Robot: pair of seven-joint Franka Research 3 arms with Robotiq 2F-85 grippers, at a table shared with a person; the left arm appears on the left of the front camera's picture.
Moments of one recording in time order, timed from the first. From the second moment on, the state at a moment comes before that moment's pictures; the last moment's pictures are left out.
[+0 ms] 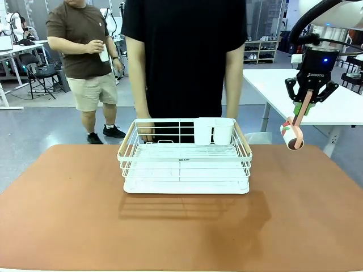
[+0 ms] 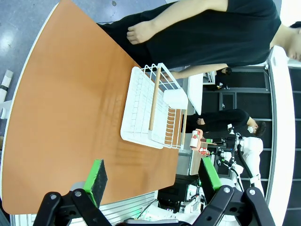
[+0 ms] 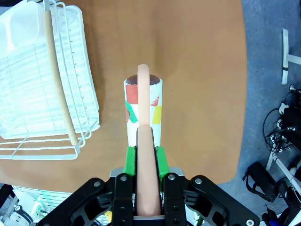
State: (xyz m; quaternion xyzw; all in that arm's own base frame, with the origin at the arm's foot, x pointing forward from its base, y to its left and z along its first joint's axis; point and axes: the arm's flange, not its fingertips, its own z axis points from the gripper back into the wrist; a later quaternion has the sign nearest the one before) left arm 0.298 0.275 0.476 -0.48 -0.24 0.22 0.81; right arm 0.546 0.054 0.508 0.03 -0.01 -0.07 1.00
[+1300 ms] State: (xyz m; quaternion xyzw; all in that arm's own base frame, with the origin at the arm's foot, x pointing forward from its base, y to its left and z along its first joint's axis) left arm 0.298 0.275 0.476 -0.48 -0.24 0.22 0.81; right arm 0.531 0.058 0.410 0.10 -0.13 -0.63 0.76
